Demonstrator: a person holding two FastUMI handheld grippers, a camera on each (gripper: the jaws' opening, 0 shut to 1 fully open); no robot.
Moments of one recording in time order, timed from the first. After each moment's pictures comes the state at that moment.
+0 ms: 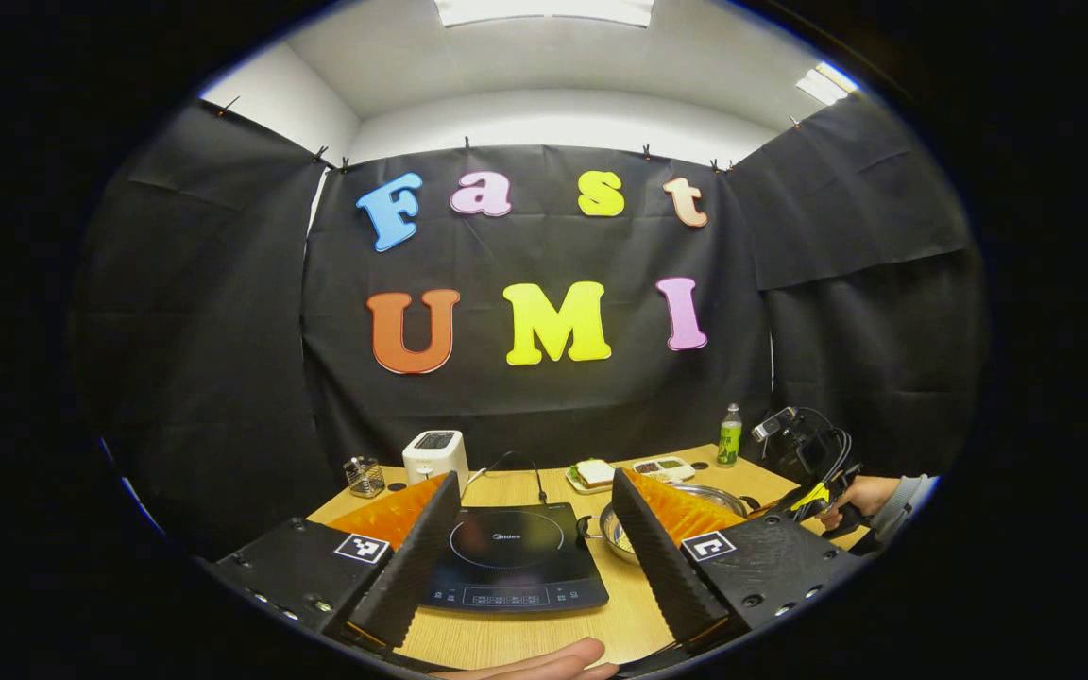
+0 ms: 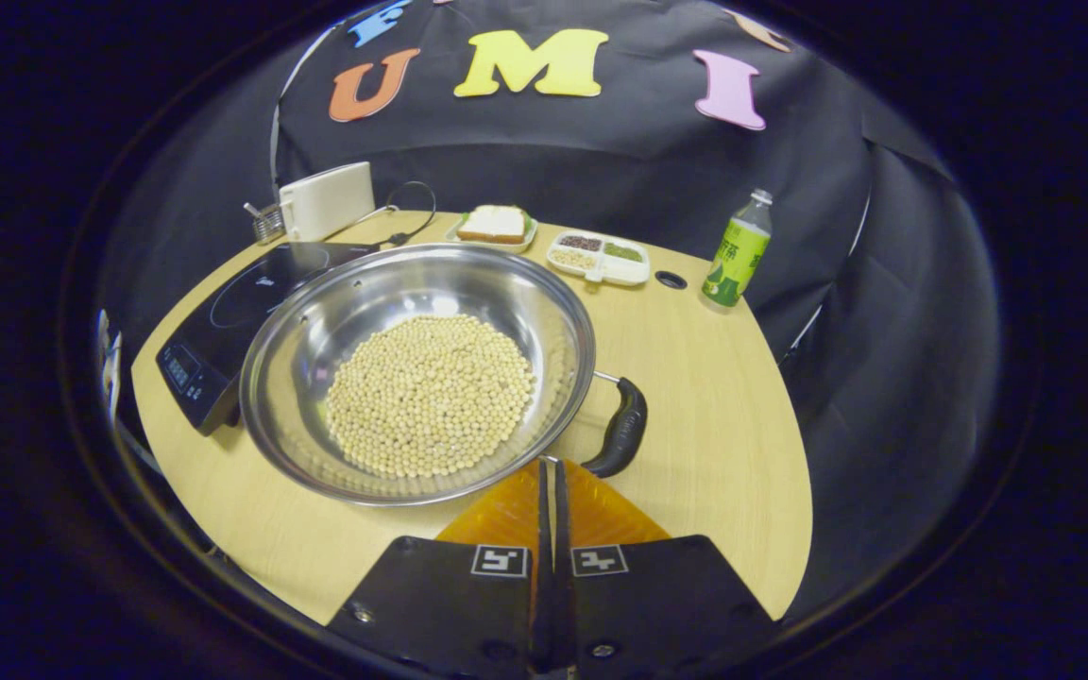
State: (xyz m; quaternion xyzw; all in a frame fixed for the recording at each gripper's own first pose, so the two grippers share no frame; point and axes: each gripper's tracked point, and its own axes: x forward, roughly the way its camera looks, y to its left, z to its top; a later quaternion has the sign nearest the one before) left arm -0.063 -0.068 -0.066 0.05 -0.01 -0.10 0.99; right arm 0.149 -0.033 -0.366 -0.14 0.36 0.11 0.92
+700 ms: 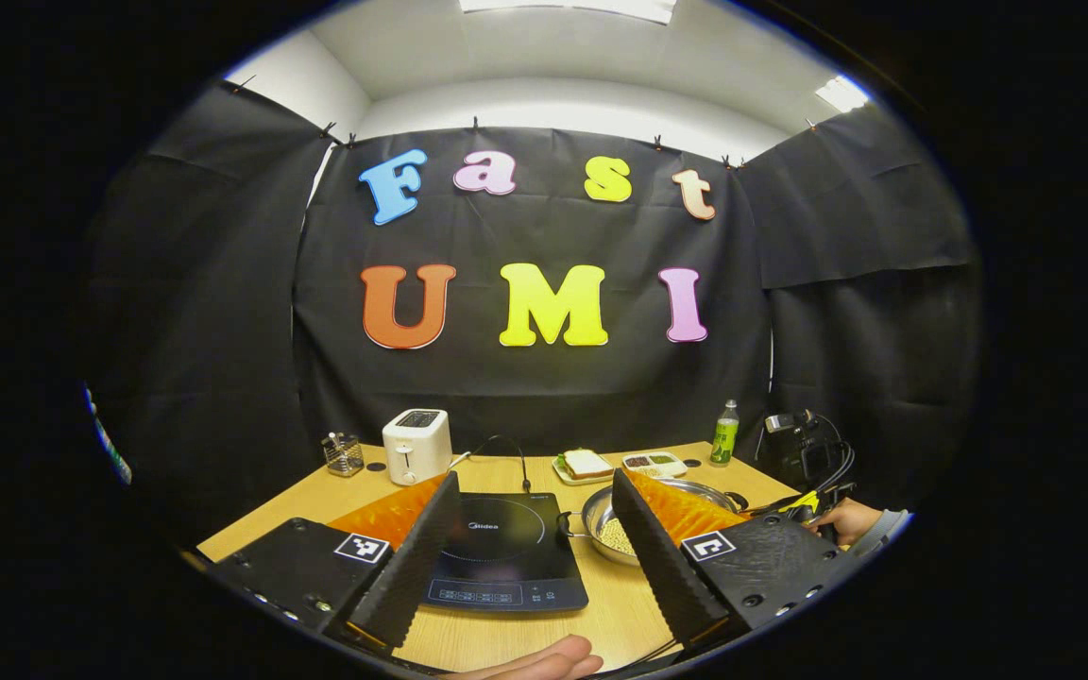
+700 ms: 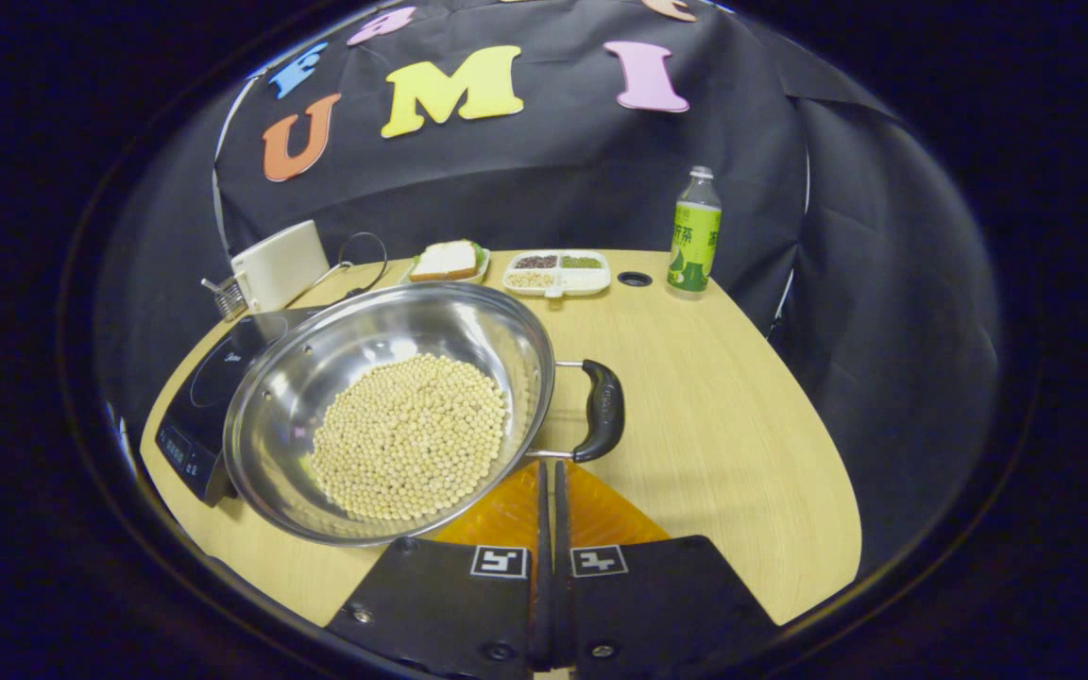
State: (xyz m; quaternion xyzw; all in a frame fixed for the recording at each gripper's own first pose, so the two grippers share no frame) left arm -0.031 -0.086 -0.102 0.01 0.01 -0.11 0.99; right arm 0.171 -0.032 -0.371 -0.03 0.32 0.07 0.94
